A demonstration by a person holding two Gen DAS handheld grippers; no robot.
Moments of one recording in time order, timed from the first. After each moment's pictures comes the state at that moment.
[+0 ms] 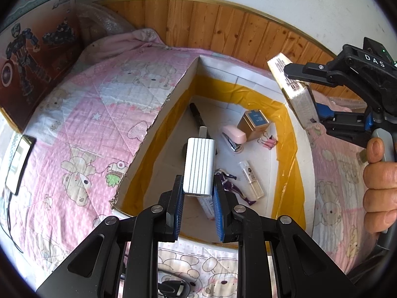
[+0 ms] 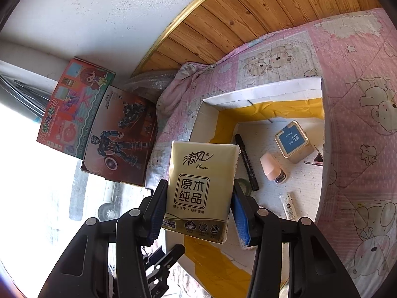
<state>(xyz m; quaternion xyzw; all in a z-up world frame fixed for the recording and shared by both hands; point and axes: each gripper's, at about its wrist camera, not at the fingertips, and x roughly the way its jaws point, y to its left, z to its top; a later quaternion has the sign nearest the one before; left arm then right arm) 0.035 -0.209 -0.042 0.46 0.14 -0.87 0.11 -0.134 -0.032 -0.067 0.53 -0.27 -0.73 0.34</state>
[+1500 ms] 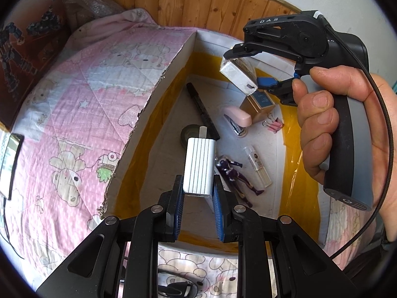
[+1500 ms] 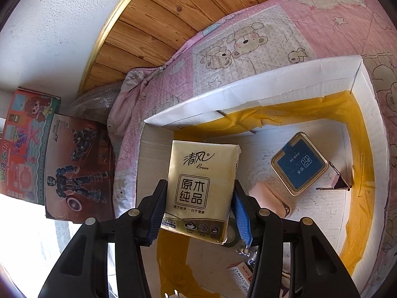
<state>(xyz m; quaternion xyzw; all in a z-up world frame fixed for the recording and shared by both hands) 0.015 -0.215 -0.073 0.51 0.14 -0.84 0.09 -0.207 -0.089 -0.142 0.57 -0.29 -0.74 0.20</state>
